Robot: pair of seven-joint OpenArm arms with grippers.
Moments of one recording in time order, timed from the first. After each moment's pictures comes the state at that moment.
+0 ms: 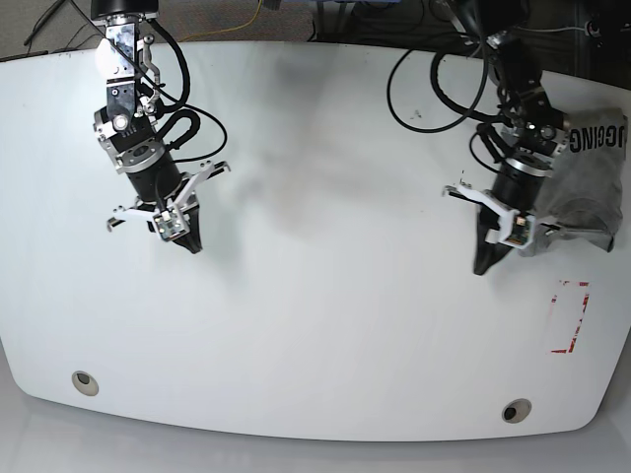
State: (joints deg) left arm 5.0 3.8 -26.8 99.9 10.2 -41.8 5.6; right arm -11.8 17.8 4.4 107.9 3.7 20.8 -25.1
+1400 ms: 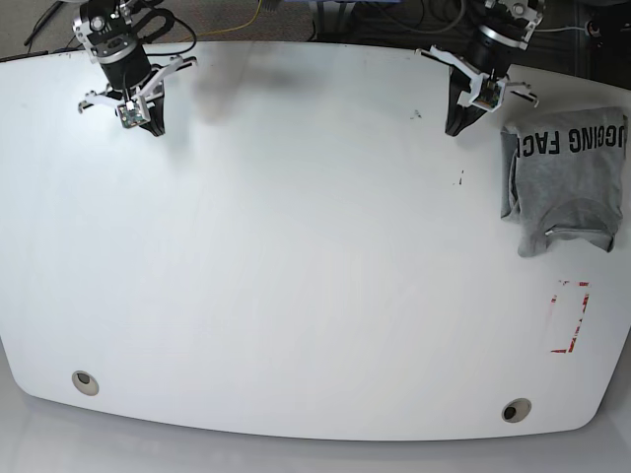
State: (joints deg) left arm 39.8 7.0 -24.3 111.2 11.2 -39.9 -3.5; right arm -41.1 13.1 21.2 112.7 5.2 25.5 -18.9
